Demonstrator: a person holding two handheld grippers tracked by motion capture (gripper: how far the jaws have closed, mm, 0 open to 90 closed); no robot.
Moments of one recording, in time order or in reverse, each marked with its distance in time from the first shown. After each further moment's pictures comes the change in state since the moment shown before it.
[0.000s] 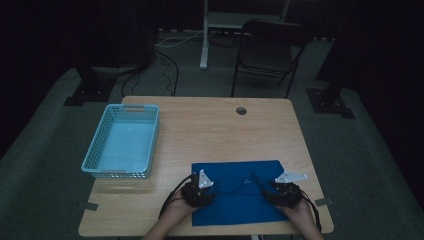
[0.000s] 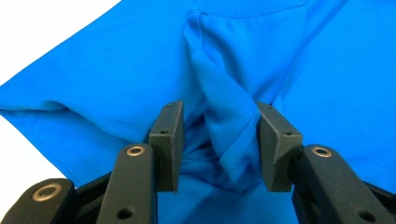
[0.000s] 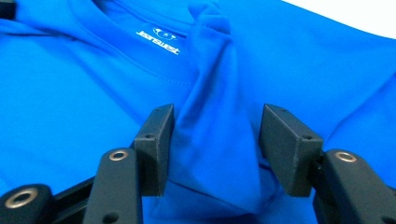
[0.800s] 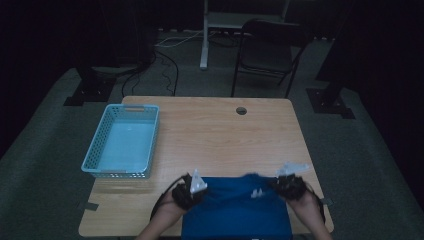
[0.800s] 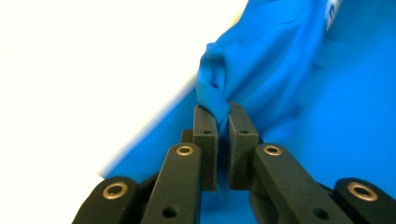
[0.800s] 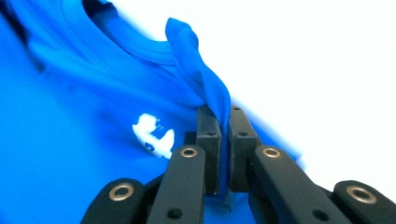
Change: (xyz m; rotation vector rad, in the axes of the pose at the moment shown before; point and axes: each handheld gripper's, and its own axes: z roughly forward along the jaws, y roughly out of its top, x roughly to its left) left arm 0.013 0.031 -0.050 -0.119 0.110 0.022; right arm 0.004 0.056 -0.037 0.040 -0.028 -0.089
